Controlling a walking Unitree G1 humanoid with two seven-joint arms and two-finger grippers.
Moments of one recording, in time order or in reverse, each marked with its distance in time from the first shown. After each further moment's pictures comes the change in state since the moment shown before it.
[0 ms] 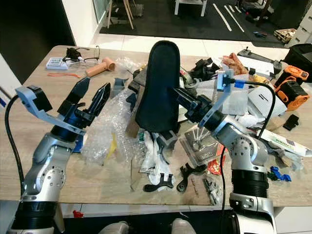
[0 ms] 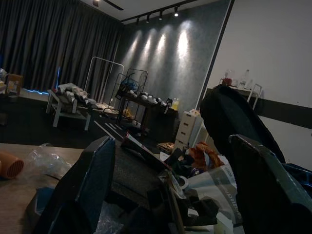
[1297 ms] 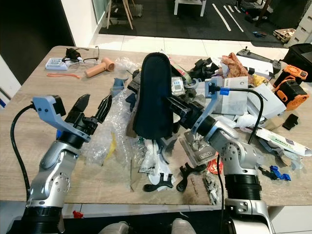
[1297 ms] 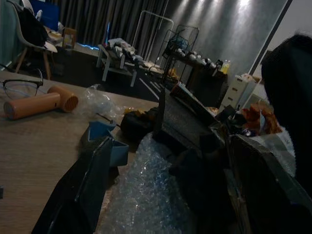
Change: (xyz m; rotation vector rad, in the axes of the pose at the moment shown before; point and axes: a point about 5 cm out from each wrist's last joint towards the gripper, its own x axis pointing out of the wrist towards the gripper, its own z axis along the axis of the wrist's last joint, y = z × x) left arm -0.014 0.011 -0.030 0.045 0.197 0.243; right arm 0.003 -0.004 -0.020 -0.082 0.044 -0.042
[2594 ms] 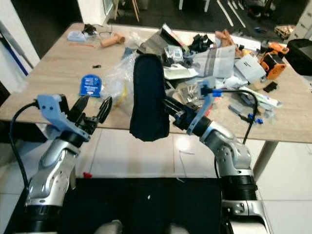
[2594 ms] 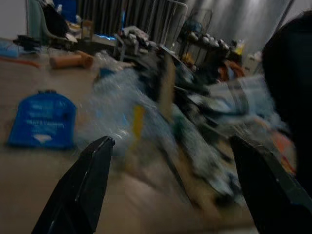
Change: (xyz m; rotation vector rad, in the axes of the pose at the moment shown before) left arm 0.006 -0.005 -0.005 0.059 0.040 -0.007; right arm 0.004 -0.003 -0.004 -0.105 0.056 -0.036
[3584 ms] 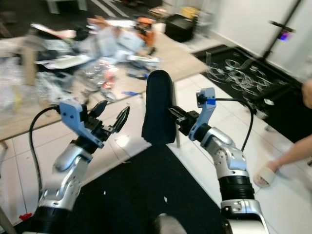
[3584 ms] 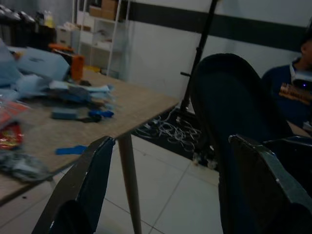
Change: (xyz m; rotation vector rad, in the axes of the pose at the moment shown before) left arm 0.001 -0.019 -0.016 0.032 0.003 -0.129; right arm 0.000 -0.017 -0.025 -0.016 0.066 -0.120
